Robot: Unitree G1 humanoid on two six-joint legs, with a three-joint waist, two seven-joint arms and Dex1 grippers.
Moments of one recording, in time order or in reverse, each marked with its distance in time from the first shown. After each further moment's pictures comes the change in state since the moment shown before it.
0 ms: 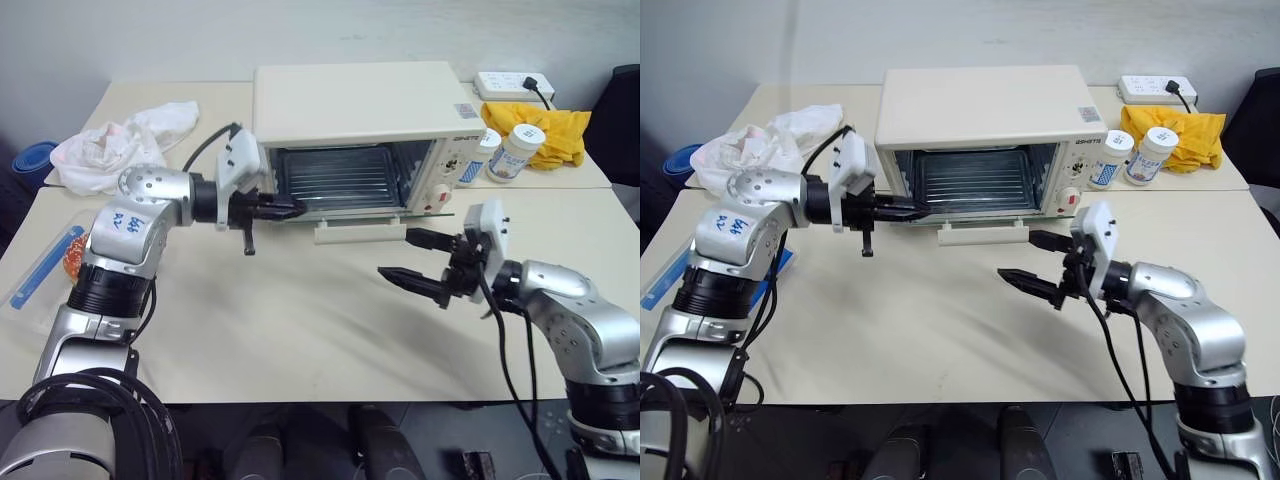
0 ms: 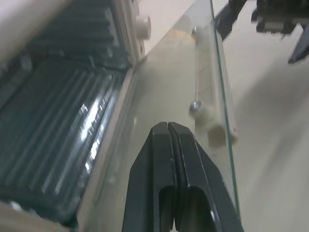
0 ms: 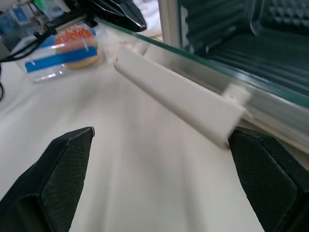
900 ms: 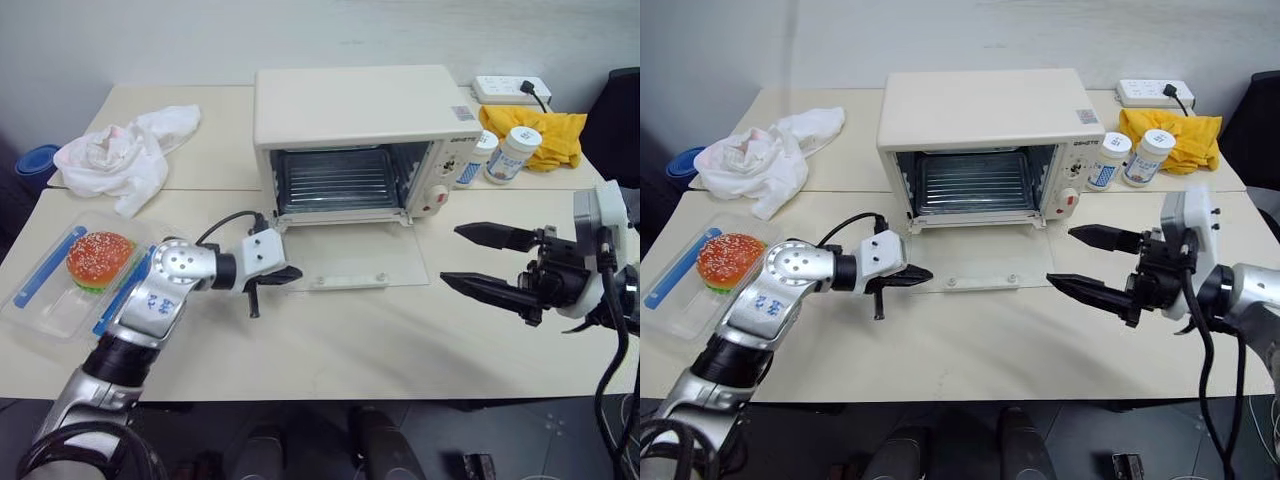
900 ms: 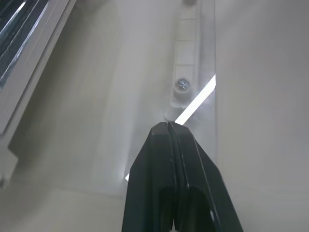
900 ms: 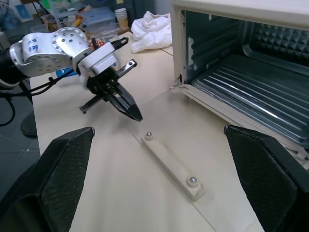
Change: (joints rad) left arm 0.389 0.010 0.002 -0.337 0.213 0.027 0.148; right arm 0.029 -0.240 -0.215 -0.083 0.328 0.116 0.025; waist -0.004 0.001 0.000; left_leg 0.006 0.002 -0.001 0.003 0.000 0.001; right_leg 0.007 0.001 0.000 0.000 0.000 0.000
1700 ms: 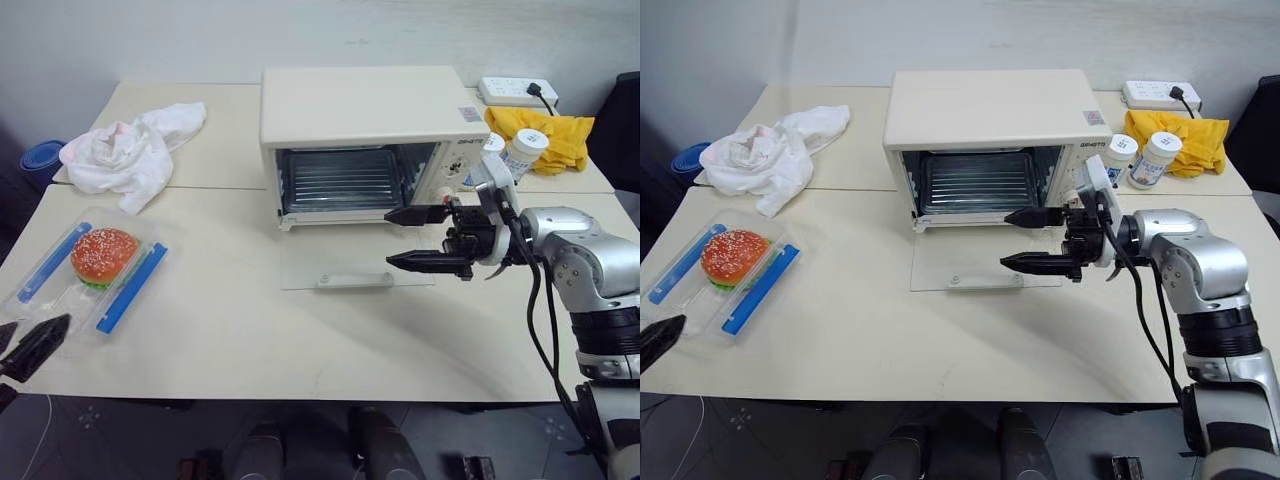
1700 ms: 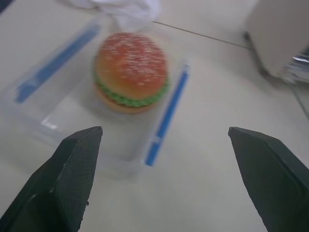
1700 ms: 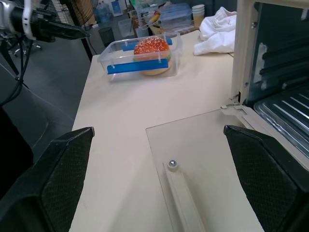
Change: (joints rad) left arm 0.549 -0.132 1.599 -0.560 -0.521 1.149 0.358; right arm -0.456 0.175 0.424 0.494 -0.303 -0.181 0.389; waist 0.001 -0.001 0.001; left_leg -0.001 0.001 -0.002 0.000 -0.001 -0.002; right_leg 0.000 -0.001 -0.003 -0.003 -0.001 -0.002
